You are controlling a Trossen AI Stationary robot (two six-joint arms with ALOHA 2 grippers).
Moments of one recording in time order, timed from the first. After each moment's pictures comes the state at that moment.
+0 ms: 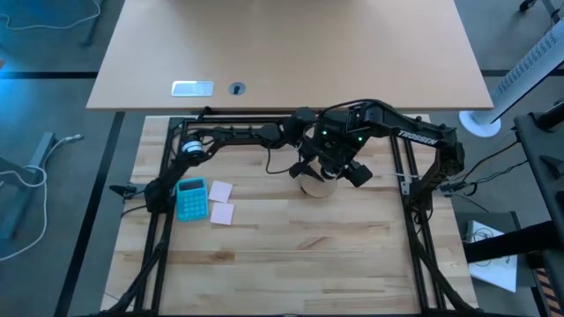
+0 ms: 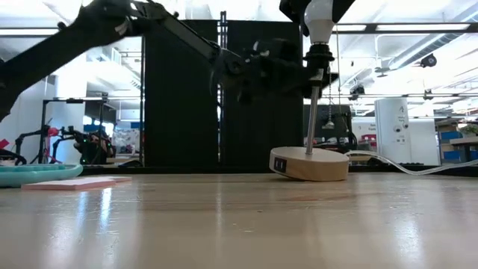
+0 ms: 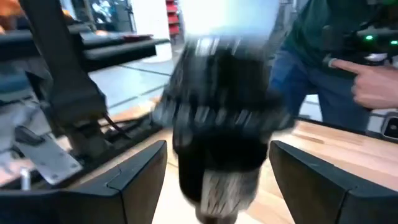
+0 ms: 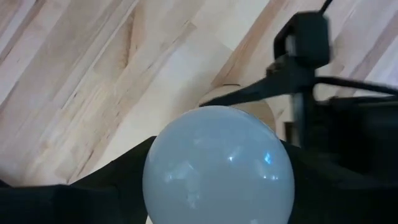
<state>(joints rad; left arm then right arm) 0.36 2.32 1.83 0.17 1.24 0.43 -0.16 1.66 1.93 -1.57 -0.19 -0.80</state>
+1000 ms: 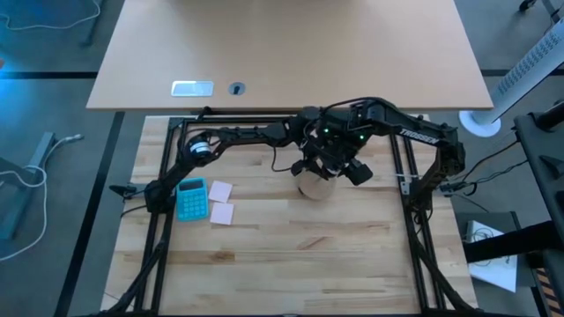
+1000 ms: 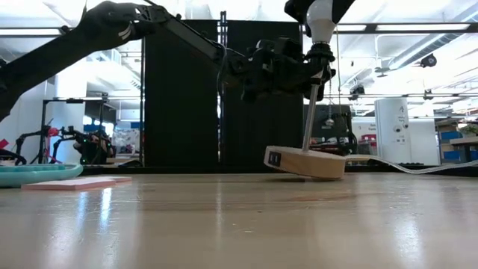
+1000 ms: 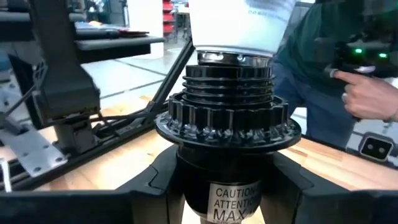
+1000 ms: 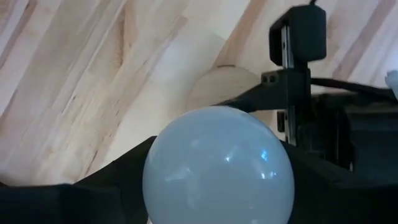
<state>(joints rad) 0.38 2.37 1.93 0.14 1.29 0.30 -0.17 1.65 1.94 -1.58 -0.16 -0.71</state>
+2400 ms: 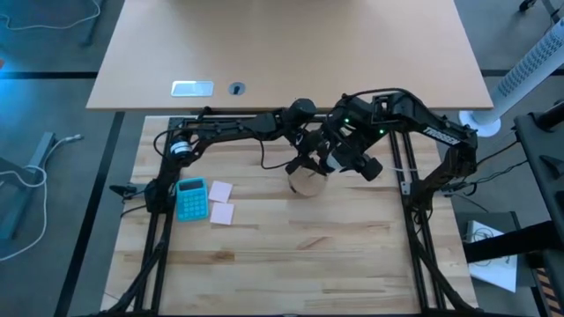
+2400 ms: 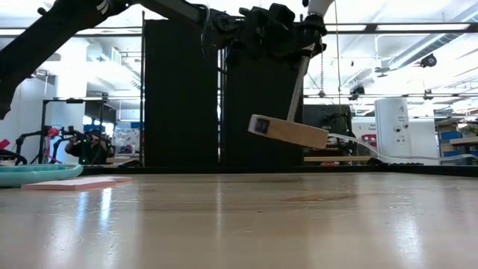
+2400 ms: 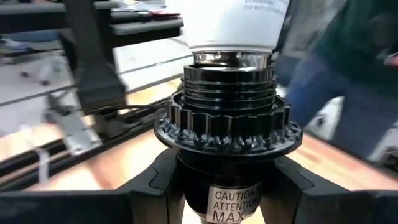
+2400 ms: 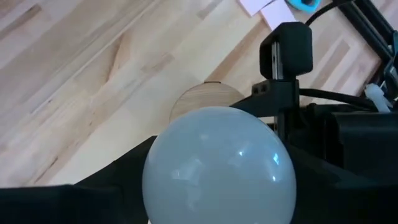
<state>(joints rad) 0.33 2.16 1.89 -0.18 1.08 0.39 -0.19 1.56 1.98 -1.51 -0.20 -0.96</state>
